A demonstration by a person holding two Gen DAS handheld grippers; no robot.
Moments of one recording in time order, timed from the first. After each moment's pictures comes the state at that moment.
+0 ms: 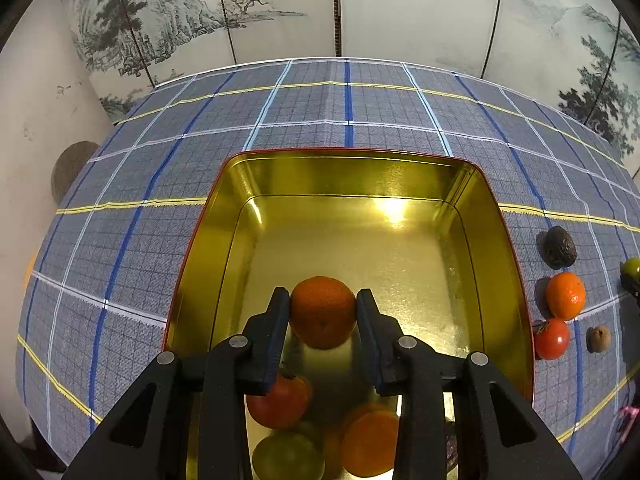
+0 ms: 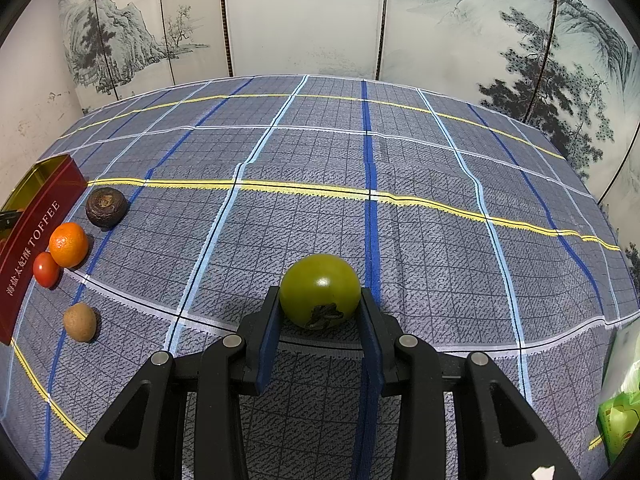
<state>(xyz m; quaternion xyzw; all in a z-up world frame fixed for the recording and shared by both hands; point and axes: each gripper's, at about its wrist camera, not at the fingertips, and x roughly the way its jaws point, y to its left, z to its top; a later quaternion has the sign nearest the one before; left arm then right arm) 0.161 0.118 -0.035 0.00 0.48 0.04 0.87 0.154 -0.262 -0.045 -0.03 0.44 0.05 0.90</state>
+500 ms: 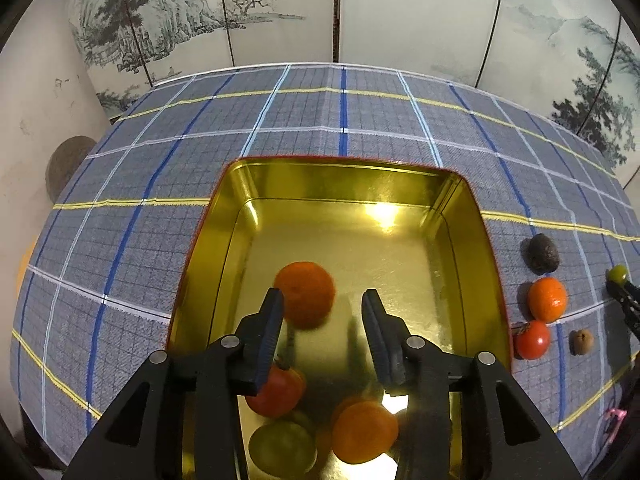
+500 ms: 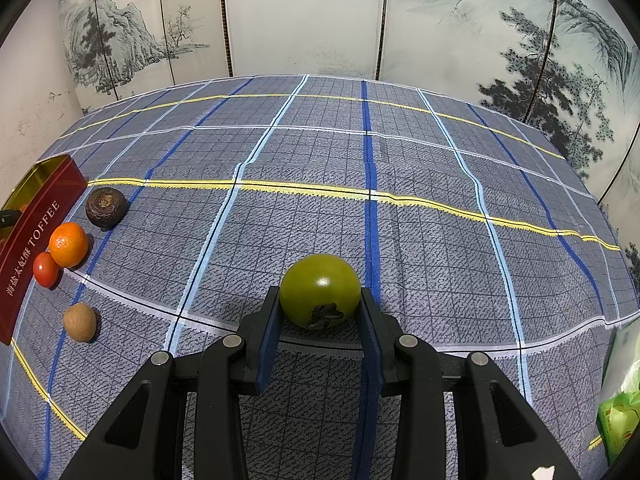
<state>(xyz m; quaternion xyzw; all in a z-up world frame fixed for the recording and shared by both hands) 0.153 0.121 -0.023 -0.02 0.48 0.03 0.88 0.154 -0.262 -0.045 -0.03 0.44 0.05 0.90</state>
